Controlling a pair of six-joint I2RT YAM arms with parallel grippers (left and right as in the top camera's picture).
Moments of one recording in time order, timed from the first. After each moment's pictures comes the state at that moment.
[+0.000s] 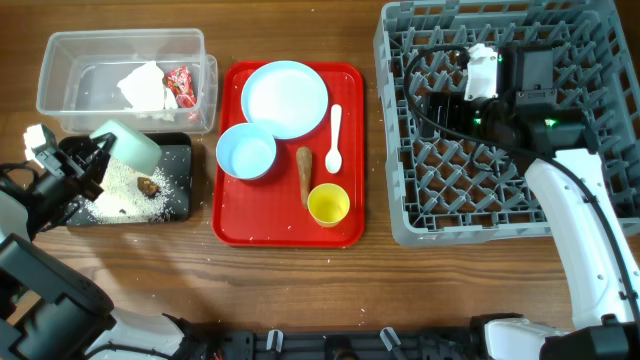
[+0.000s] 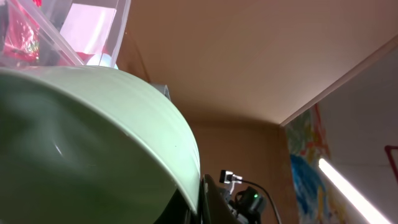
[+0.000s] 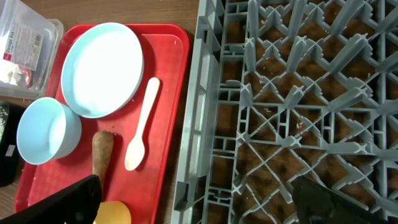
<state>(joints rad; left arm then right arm) 0.83 1.75 1.12 -0.93 1.54 -0.06 0.08 1.44 1.28 -0.77 -0.28 0.09</state>
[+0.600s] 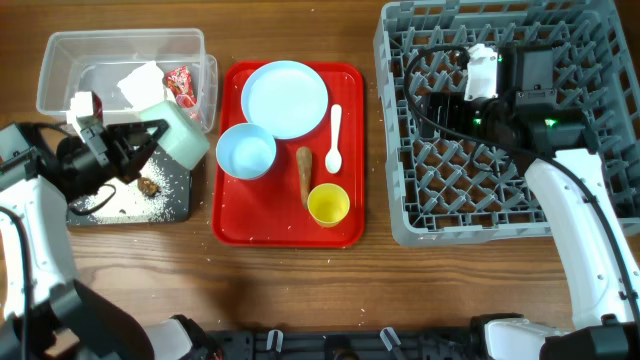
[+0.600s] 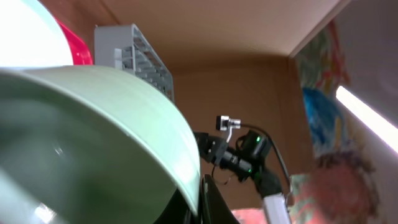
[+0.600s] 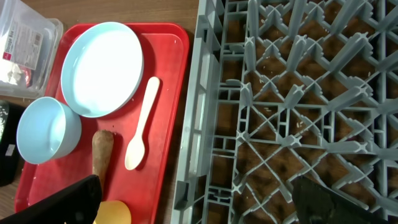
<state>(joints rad) 0.57 1.50 1.12 -0.94 1.52 -0.10 0.08 1.44 1.28 -0.78 -0.28 0.09</state>
